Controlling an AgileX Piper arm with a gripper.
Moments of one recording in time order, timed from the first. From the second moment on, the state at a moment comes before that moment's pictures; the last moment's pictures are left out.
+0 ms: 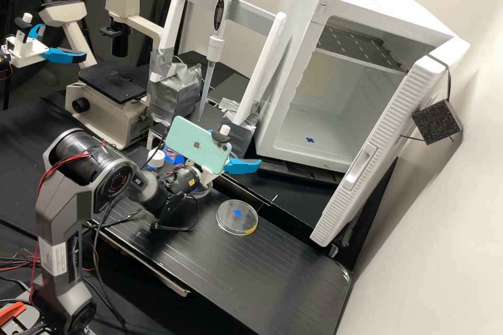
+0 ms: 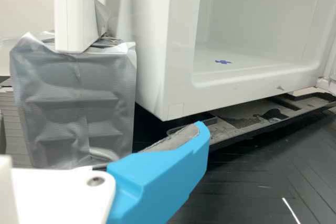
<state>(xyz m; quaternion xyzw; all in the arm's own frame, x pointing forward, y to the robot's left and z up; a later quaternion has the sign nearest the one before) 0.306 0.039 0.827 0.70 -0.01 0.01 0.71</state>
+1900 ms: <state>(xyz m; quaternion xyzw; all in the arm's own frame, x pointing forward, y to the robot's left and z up) 0.162 -0.043 0.859 0.73 -0.12 0.02 0.68</state>
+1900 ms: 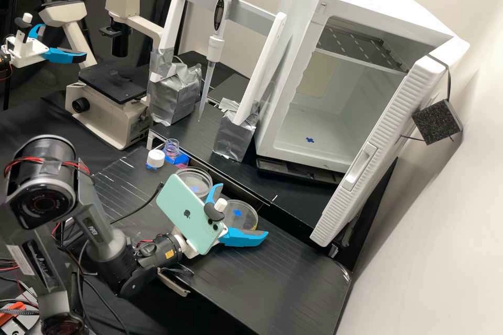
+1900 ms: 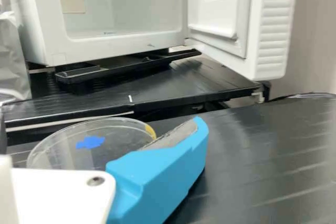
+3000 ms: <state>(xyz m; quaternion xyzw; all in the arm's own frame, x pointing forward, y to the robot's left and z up) 0.164 -0.043 0.852 0.69 -0.12 0.00 0.71</state>
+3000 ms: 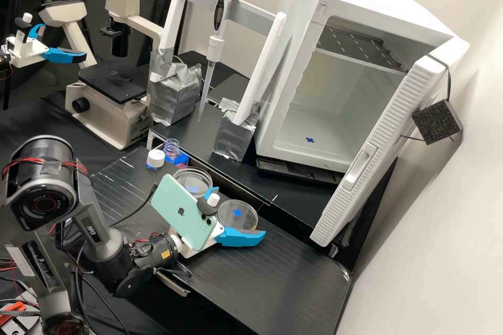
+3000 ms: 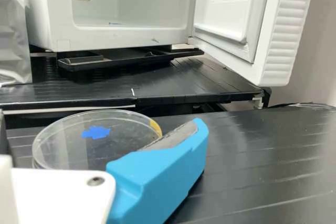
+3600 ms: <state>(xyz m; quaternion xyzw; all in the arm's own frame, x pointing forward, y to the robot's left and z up) 0.169 -0.045 0.853 0.69 -0.12 0.01 0.71</state>
